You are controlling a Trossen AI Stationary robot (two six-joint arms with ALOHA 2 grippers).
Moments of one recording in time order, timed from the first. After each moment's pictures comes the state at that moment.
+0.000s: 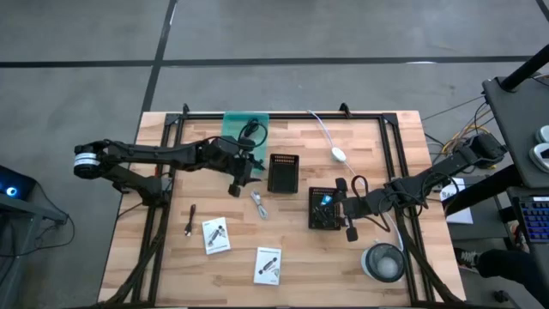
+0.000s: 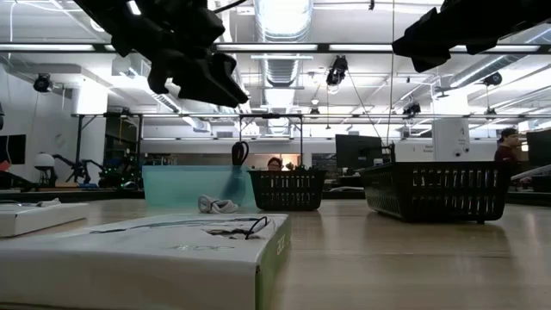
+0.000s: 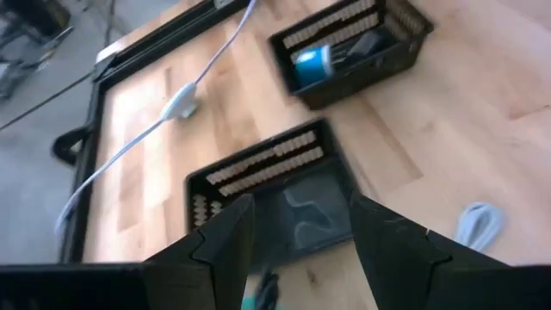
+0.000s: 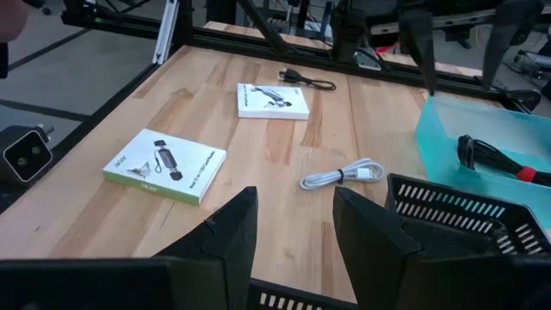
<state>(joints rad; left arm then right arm) 0.20 1.28 0.79 -0.06 0.17 0.59 0.42 1.07 0.47 0.24 0.29 0.03</state>
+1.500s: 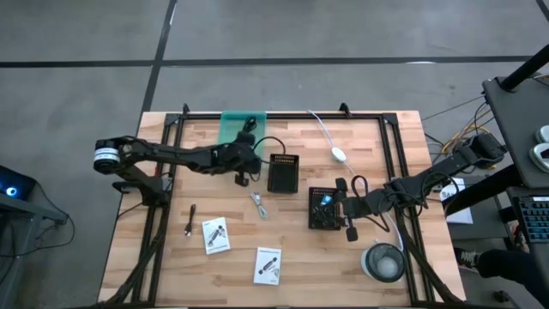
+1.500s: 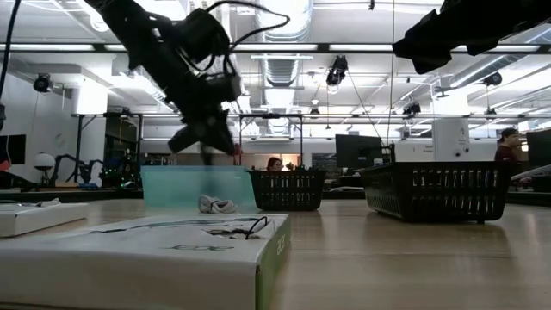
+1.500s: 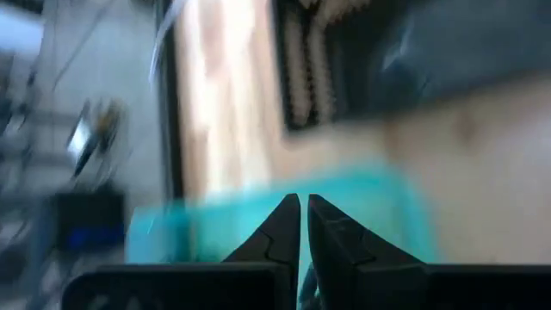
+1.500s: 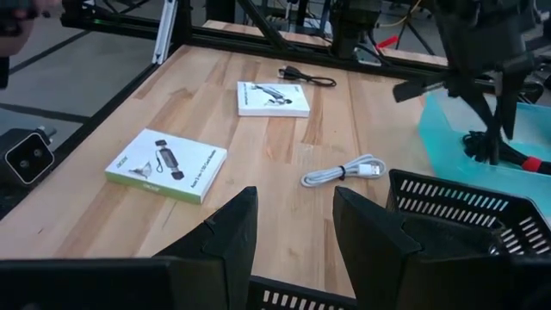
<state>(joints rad) 0.20 1.48 0.82 -0.09 -0.38 0.69 0.42 1.07 0.47 0.23 0.29 0.05</state>
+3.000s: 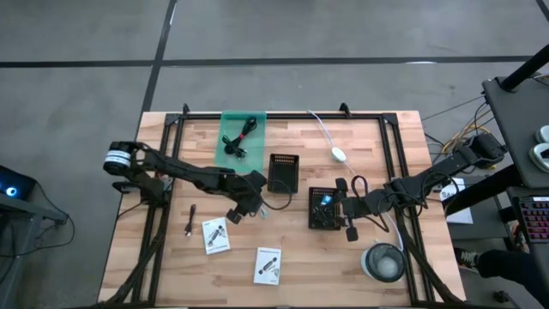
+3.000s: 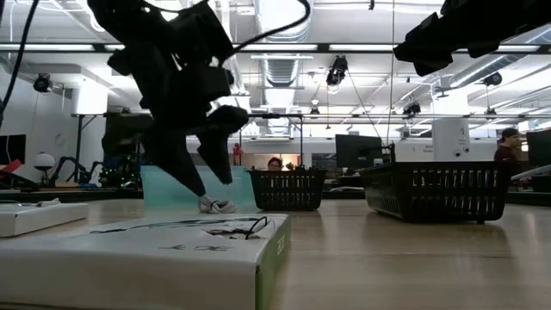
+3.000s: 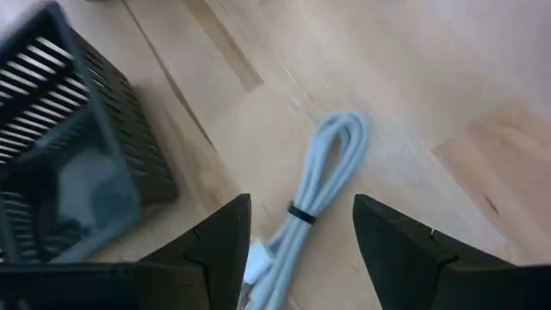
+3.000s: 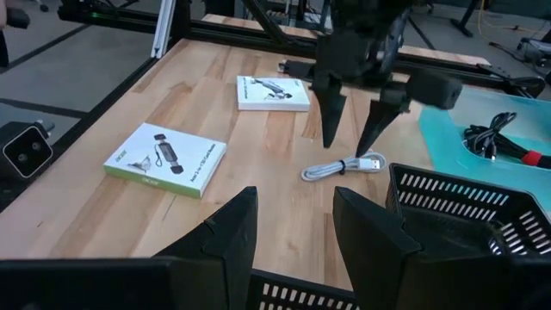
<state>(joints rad) -0.04 1.59 0.84 -0.20 0.05 0.59 0.42 1.07 0.47 0.22 0.29 0.05</state>
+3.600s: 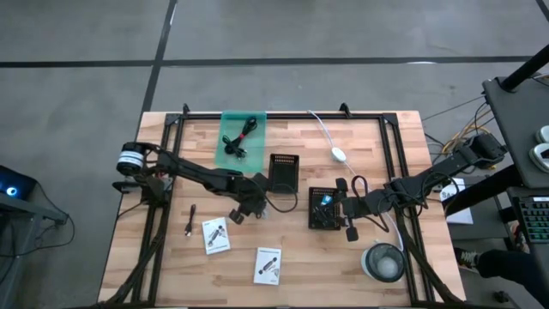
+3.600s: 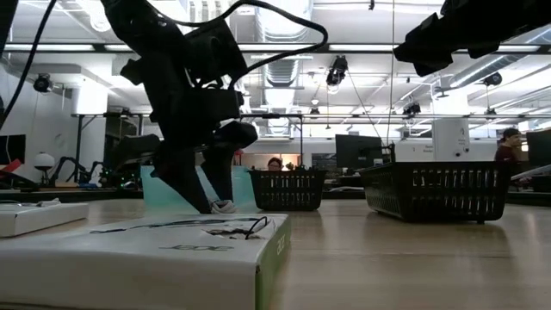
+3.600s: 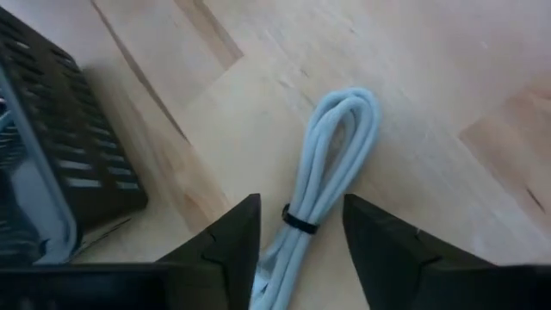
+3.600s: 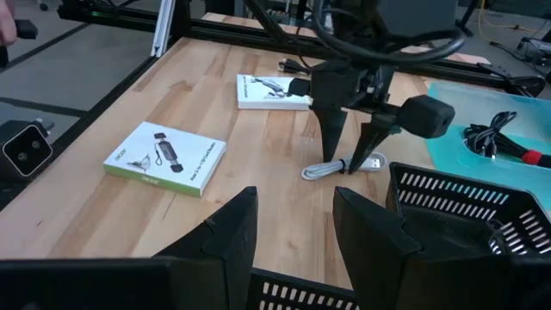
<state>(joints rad) -0.03 1.73 0.90 -0.23 0.04 0.63 0.42 1.07 0.47 0.22 0.29 0.05</state>
